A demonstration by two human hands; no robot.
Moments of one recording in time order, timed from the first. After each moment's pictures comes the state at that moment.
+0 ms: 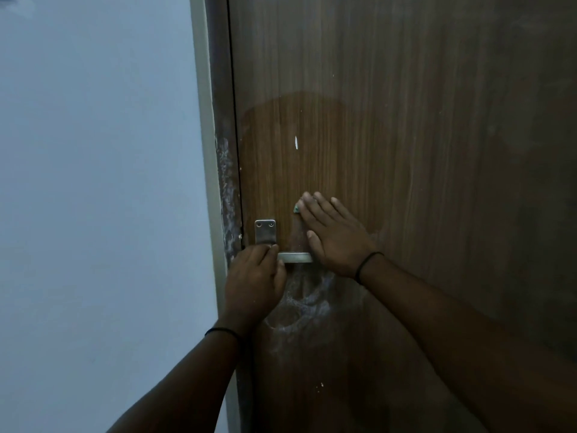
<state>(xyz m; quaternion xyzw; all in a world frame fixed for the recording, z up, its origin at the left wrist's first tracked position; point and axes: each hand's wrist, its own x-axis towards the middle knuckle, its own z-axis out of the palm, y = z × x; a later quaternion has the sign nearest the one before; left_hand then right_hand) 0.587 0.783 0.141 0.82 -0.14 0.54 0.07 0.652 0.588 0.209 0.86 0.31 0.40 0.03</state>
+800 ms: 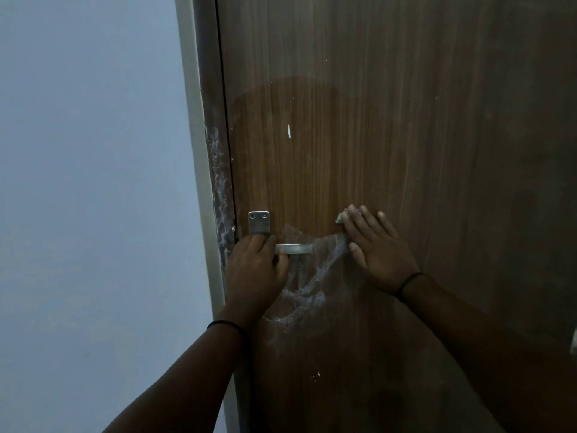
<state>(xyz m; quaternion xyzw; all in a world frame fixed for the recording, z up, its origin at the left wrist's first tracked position) 0.589 0.766 0.144 0.82 -0.10 0.55 0.10 0.665 0.506 0.152 0.88 0.24 0.40 0.02</state>
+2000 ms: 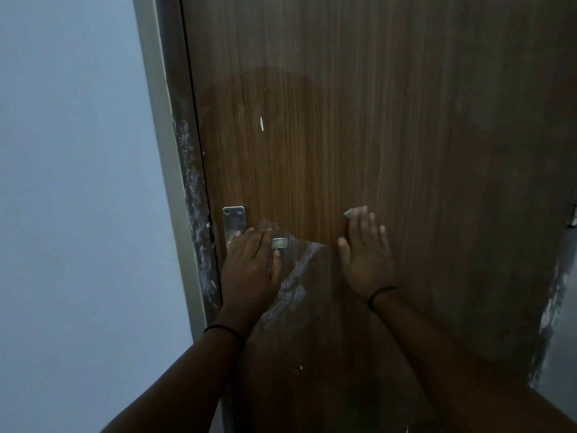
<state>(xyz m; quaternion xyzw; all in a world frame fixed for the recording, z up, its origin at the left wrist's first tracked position) 0.602 0.739 0.124 0.82 -0.11 0.55 0.09 0.657 0.508 0.121 0.90 0.10 0.38 -0.17</state>
